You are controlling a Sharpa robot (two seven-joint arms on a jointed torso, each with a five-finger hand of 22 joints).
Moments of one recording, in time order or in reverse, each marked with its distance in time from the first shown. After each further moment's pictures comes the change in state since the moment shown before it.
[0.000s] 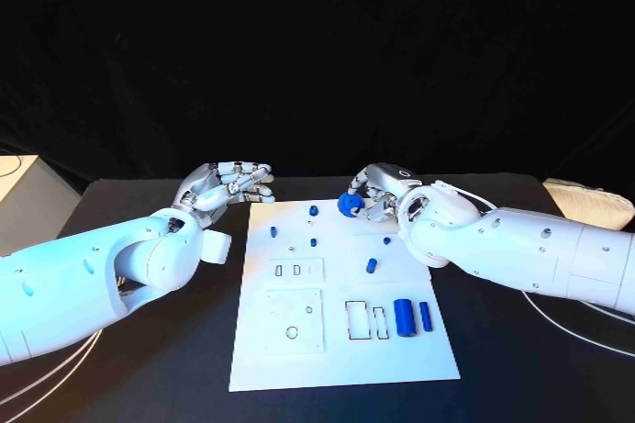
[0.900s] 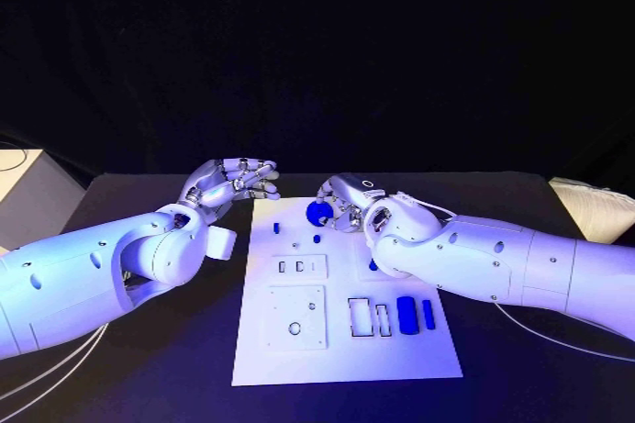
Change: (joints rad) left arm 0.000 0.005 0.000 0.001 0.000 0.004 -0.002; left_hand 0.000 0.000 0.003 -0.003 0.000 0.000 0.000 0.000 0.000 0.000 0.000 0.000 0.000 0.000 0.000 0.000 0.000 0.000 0.000 0.000 0.000 0.001; right arm -0.047 0.146 0.000 -0.056 -0.089 -0.015 -0.018; right_hand -0.013 -0.006 0.006 0.000 -0.008 0.000 0.000 0.000 0.001 0.000 0.000 0.000 0.001 0.000 0.000 0.000 0.000 0.000 0.000 -0.007 0.000 0.001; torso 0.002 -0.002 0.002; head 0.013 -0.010
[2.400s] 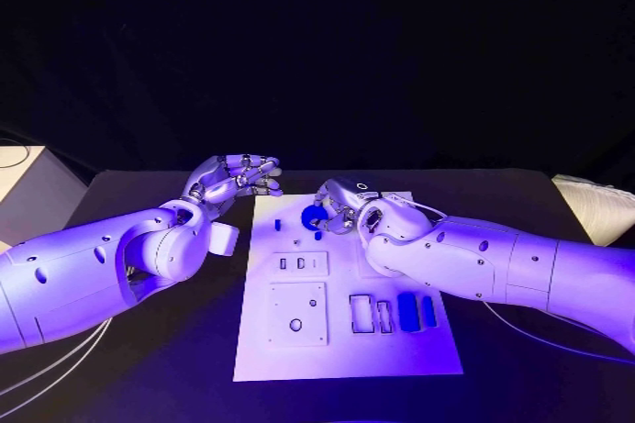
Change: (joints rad) left arm 0.000 0.004 0.000 -0.004 0.000 0.001 -0.002; left_hand 0.004 0.004 0.000 0.000 0.000 0.000 0.000 0.000 0.000 0.000 0.000 0.000 0.000 0.000 0.000 0.000 0.001 0.000 -0.004 0.004 0.007 0.003; right arm -0.017 0.051 0.000 -0.063 0.023 0.037 -0.007; right_hand -0.155 -0.010 -0.061 0.061 -0.016 -0.061 0.021 -0.040 -0.026 0.000 0.029 -0.023 -0.001 0.000 0.025 0.000 0.001 0.000 0.000 0.029 0.000 0.000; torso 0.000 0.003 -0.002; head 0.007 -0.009
